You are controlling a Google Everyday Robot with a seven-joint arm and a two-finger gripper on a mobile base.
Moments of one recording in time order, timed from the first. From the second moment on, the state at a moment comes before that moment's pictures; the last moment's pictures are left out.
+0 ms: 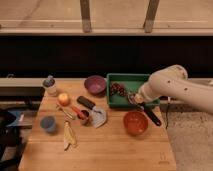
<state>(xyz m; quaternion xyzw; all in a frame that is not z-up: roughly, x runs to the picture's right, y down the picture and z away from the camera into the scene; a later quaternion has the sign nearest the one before) 0.193 0.056 0.723 -0.17 0.01 0.52 0.84</state>
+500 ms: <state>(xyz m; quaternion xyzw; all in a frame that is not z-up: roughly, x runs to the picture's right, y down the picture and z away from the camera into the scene) 0.201 0.079 0.709 -0.16 0.02 0.55 0.82</state>
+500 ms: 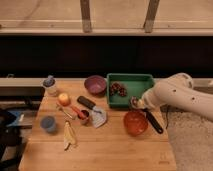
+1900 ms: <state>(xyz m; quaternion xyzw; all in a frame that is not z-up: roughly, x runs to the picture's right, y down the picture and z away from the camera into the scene) 0.202 0.149 0.699 -0.21 0.05 0.60 0.77</state>
